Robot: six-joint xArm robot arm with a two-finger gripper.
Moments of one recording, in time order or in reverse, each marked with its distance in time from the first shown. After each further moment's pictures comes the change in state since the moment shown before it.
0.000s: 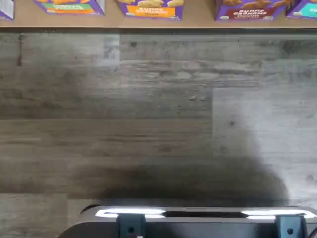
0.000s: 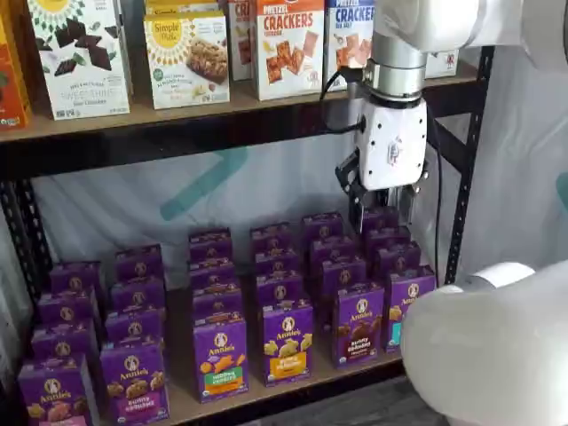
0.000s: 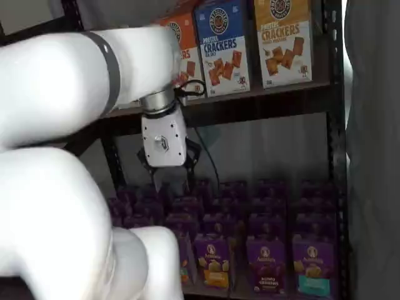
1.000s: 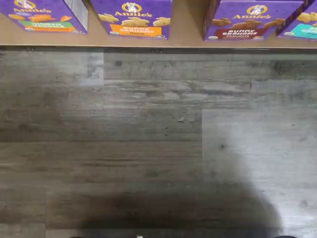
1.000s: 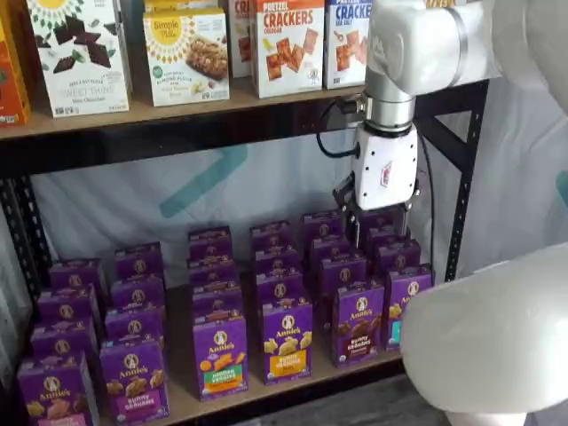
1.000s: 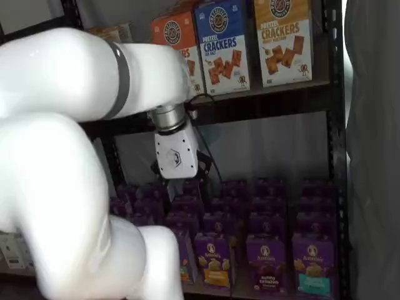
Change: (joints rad) arm -0.035 0.113 0.087 -0.042 -0.235 -0.025
